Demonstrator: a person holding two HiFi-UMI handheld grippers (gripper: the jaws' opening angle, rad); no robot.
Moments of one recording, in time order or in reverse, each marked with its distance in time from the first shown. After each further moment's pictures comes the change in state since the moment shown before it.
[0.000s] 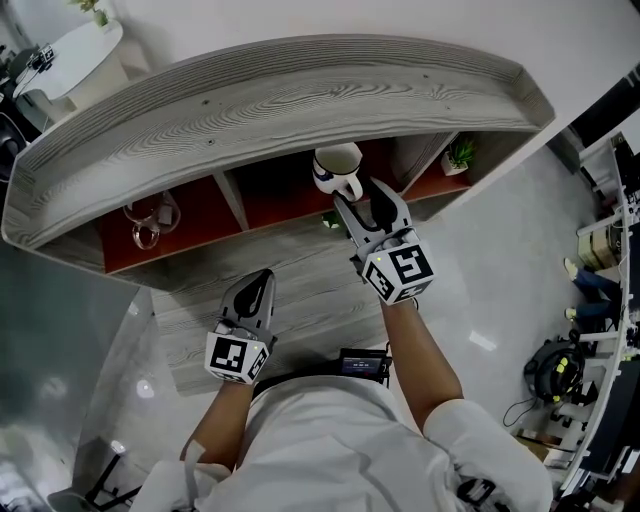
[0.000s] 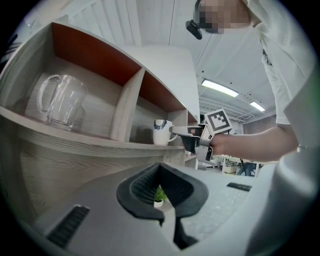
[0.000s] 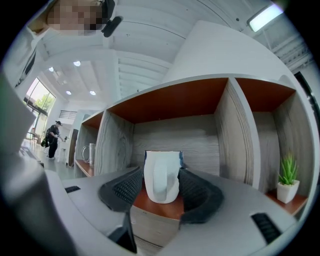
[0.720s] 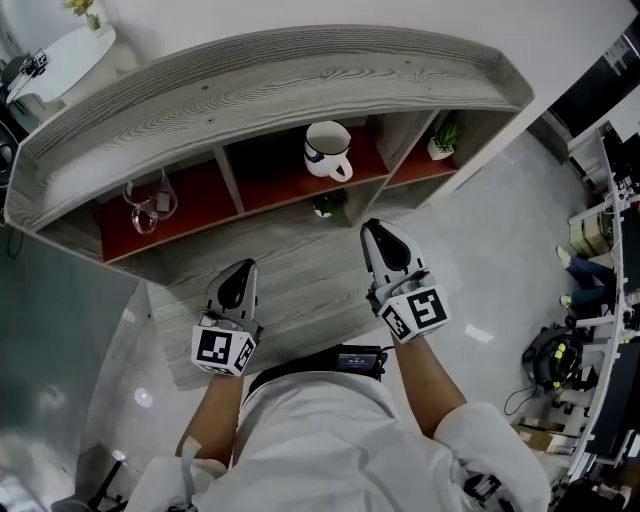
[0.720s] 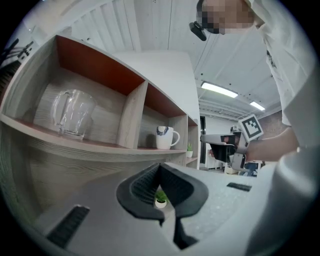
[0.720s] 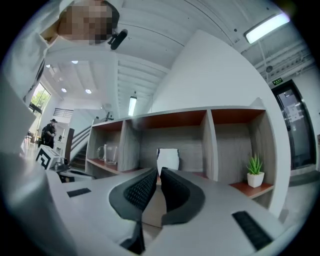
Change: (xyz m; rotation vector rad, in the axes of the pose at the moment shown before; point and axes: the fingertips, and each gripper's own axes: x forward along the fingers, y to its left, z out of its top) left arm -0.028 0.010 0.013 0.019 -0.041 0.016; right arm -0.107 0.030 -0.001 -0.005 -0.010 -0.084
